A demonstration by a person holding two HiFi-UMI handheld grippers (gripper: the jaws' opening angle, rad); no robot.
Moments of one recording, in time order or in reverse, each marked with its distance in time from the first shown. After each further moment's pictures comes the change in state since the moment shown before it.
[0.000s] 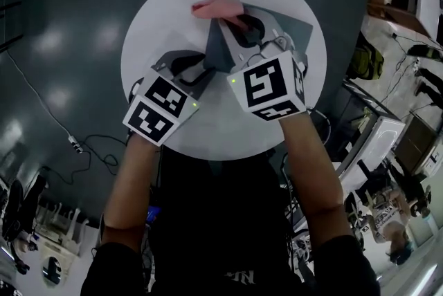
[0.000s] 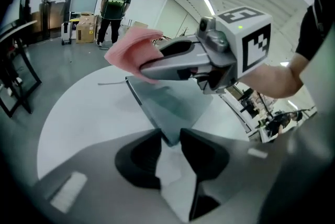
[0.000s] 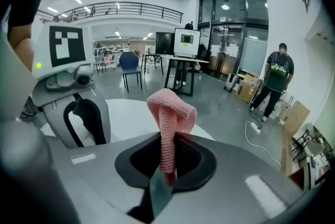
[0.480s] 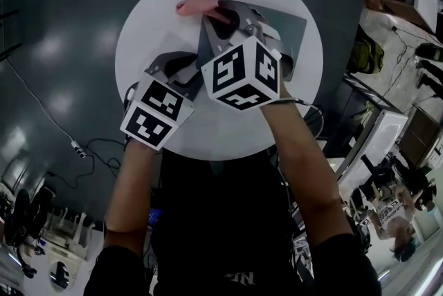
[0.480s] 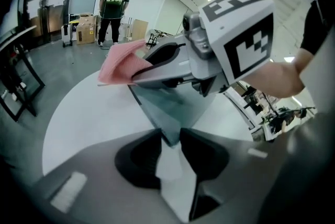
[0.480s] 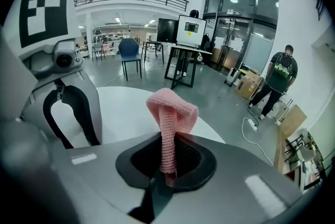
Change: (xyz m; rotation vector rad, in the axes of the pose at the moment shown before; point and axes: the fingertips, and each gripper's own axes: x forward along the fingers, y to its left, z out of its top) left arm 0.006 -0.002 0.007 0.016 0.043 0.043; right arm 0.021 -0.002 -0.015 -0.063 0.132 -0.011
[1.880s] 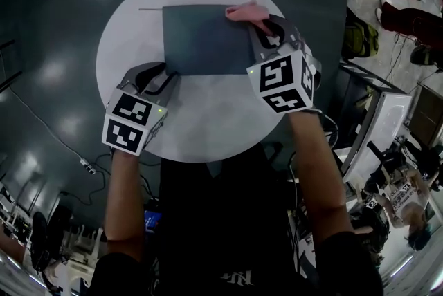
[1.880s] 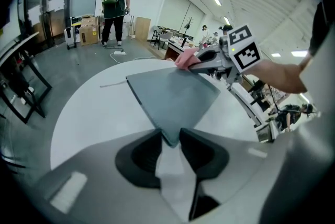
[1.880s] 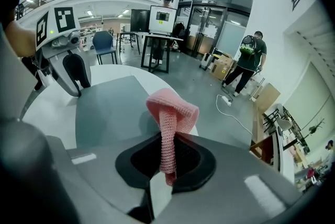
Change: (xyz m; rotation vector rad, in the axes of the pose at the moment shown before) left arm 0.005 -0.010 0.000 0.003 0.046 0.083; right arm -0.093 -0.071 -0.144 0.175 0.126 -0.183
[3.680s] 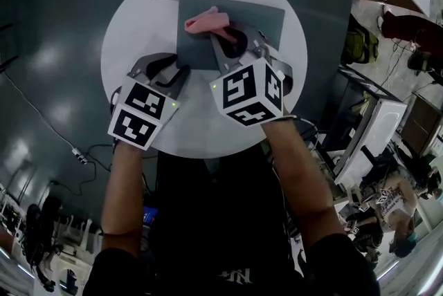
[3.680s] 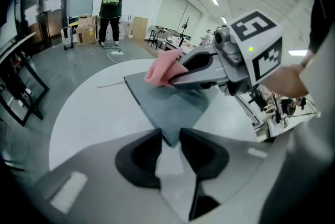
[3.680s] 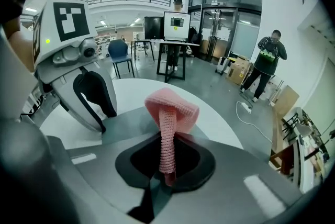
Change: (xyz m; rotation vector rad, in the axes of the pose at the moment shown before) left arm -0.002 0.009 0.001 0.021 0.007 -0.029; right arm 0.023 0.091 0.073 -0.030 -0.064 0.163
